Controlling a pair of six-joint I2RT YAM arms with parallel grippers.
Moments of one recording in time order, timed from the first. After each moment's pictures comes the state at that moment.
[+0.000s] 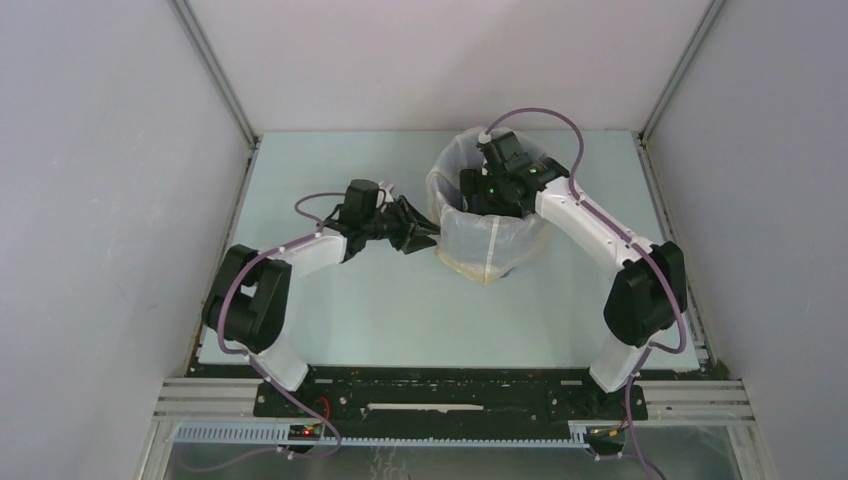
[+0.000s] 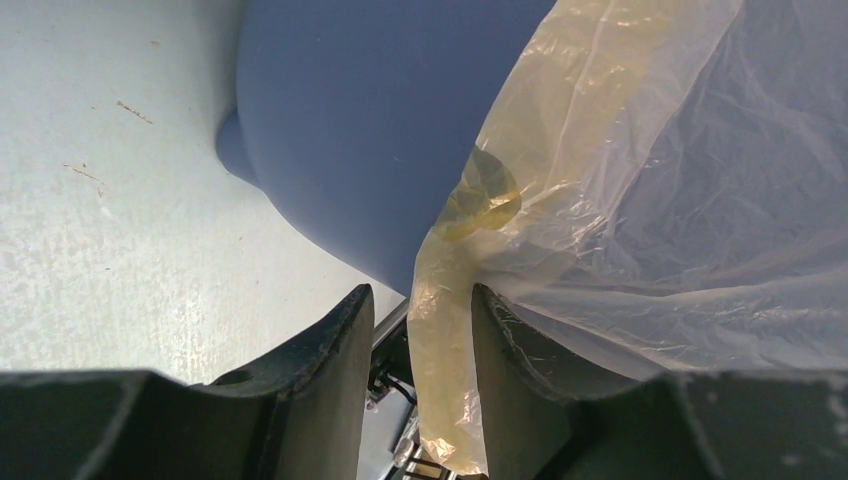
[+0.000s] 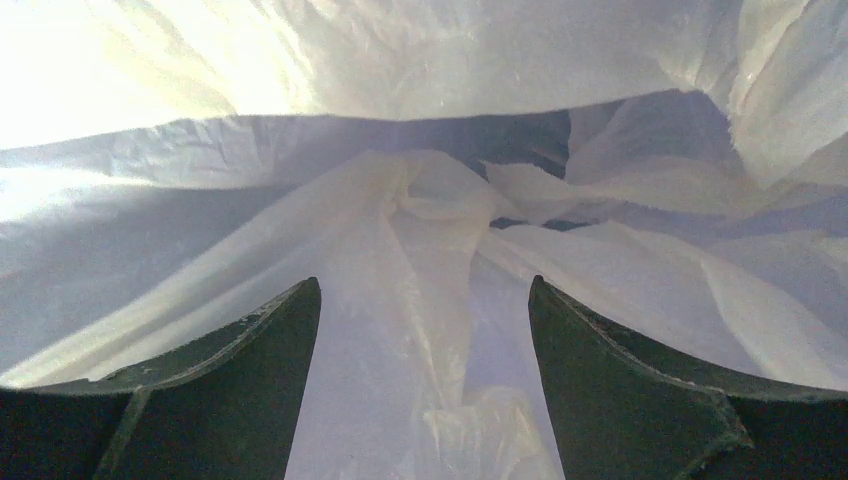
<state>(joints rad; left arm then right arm) -0.41 1.65 0.93 0.10 0.63 -1.20 0.53 1.75 1.59 -0.78 -0.04 0.39</state>
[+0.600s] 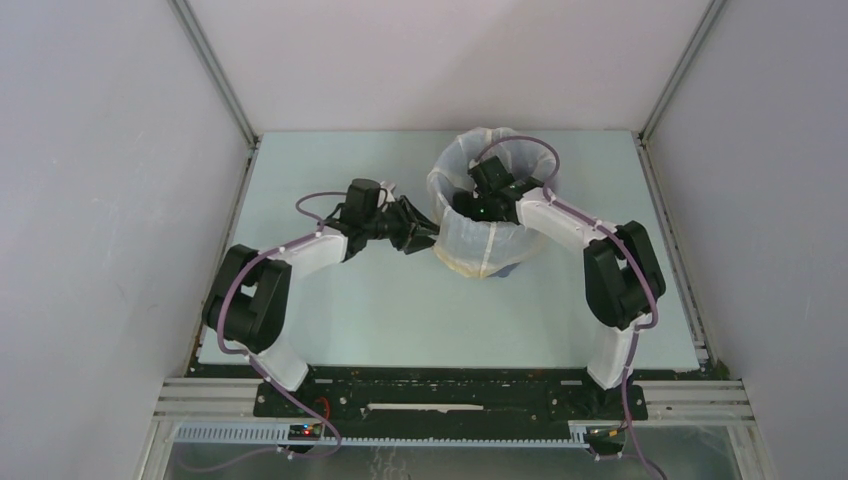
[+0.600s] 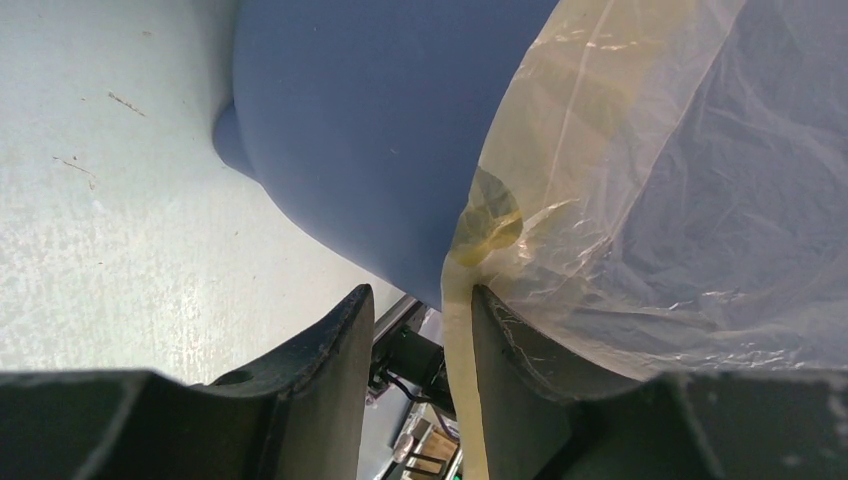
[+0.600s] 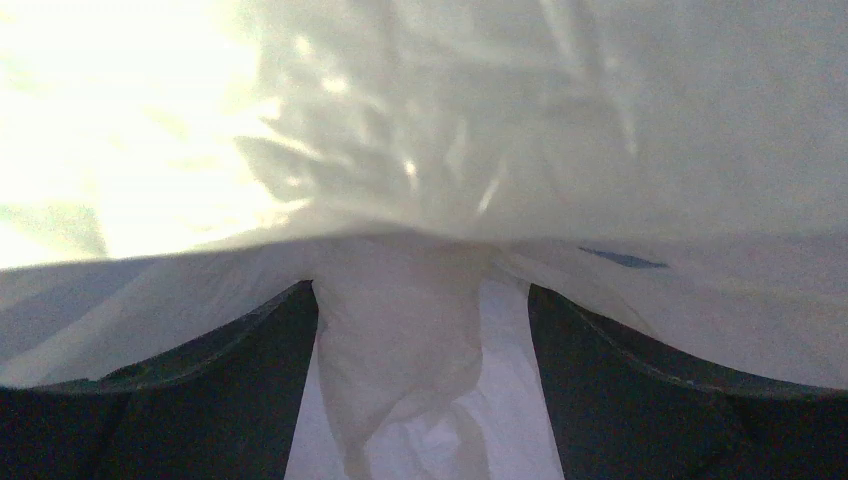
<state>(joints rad) -0.41 1.65 0.95 0.08 0.63 -1.20 0.53 1.86 1.43 -0.64 -0.07 0.40</state>
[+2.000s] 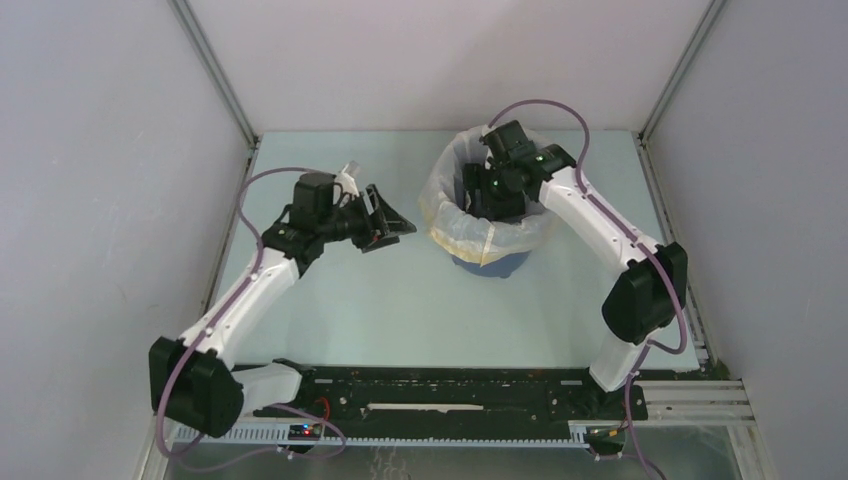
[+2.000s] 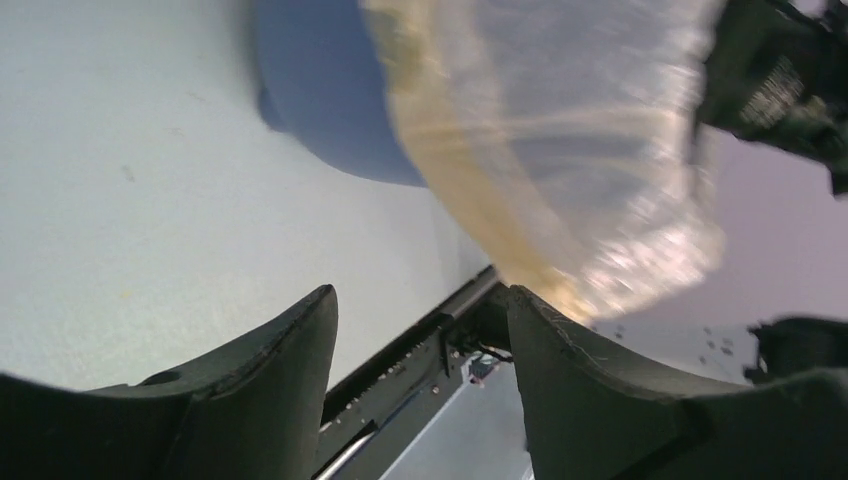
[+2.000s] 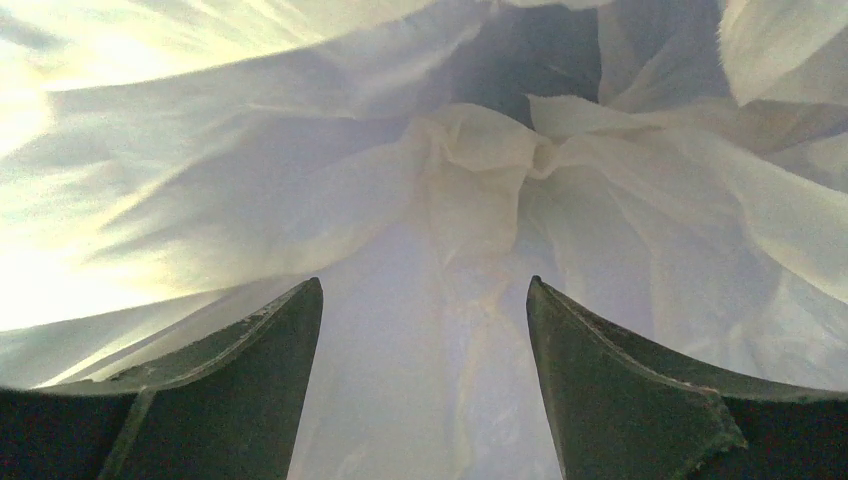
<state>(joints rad) -0.33 1.24 0.97 -0.34 0.55 -0.80 0.51 1.75 1.67 -0.92 -0.09 0.40</state>
